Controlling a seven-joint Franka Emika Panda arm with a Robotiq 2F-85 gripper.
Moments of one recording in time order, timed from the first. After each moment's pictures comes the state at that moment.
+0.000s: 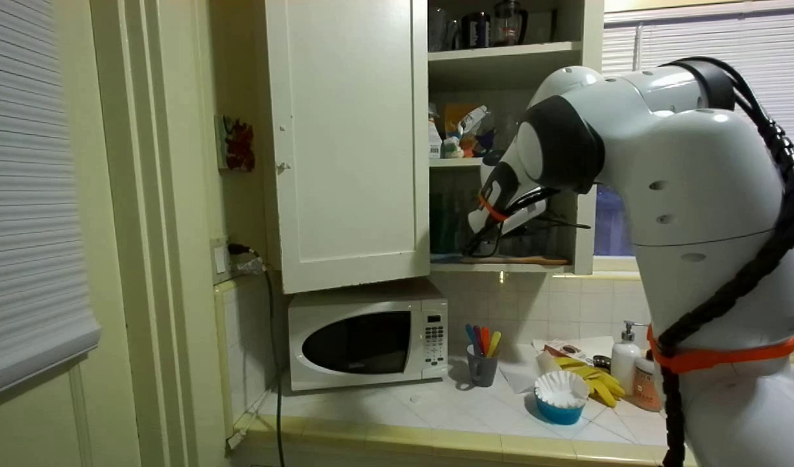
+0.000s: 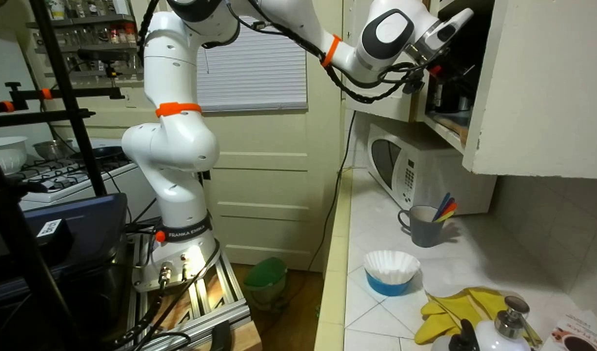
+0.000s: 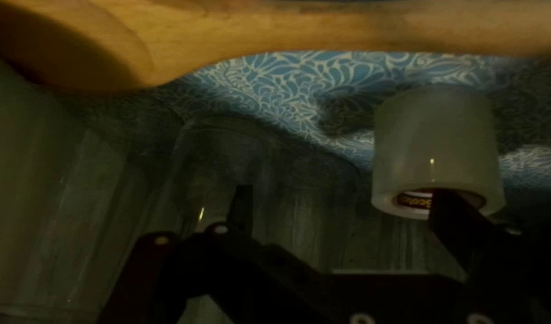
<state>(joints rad) -2.45 -0.26 1.87 -1.93 -0.27 2.78 0.48</state>
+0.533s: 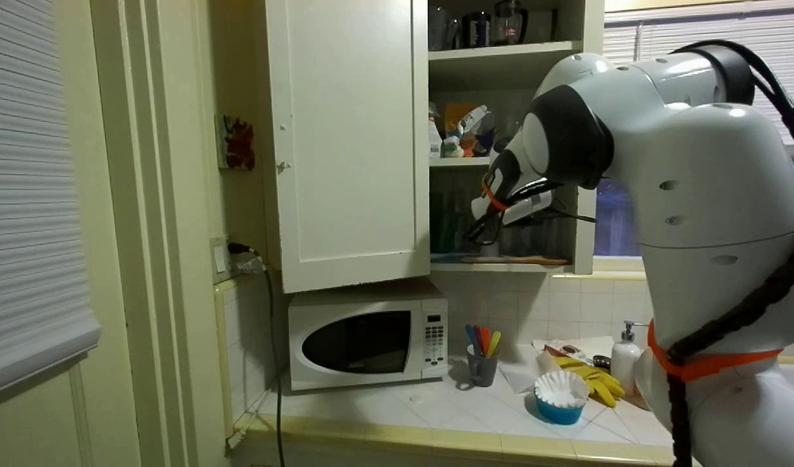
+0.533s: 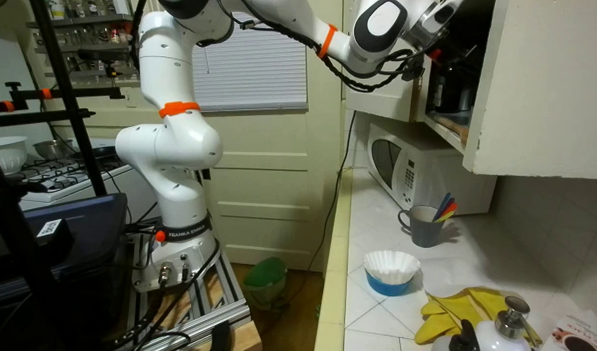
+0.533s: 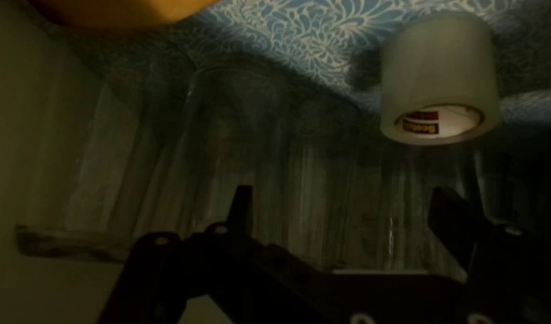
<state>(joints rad) -2.22 -0.25 1.61 -1.97 -0.16 2.86 0.37</state>
